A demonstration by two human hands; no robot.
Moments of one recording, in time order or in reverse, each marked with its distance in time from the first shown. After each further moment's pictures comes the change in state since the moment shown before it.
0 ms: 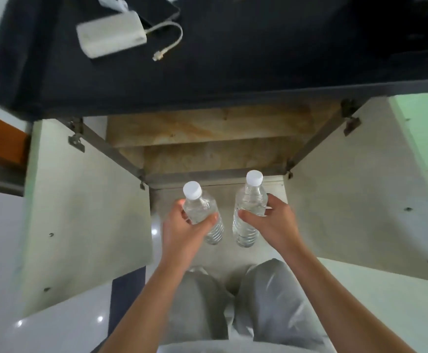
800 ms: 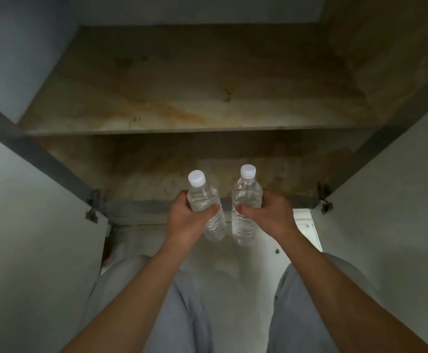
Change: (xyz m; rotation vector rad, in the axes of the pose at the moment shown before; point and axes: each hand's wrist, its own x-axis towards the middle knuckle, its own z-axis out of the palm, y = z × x) left_hand 0.278 -0.182 0.175 -0.159 0.011 0.185; right_hand 0.304 0.165 0.133 -0.084 0.052 -0.258
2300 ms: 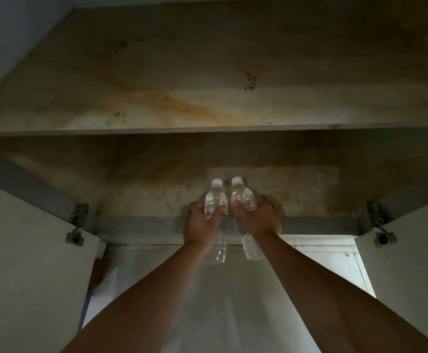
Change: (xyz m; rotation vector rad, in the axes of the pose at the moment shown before) left_hand 0.153 -0.126 0.062 0.297 0.057 -0.031; right_hand 0.154 0.066 0.136 -0.157 0.167 0.159
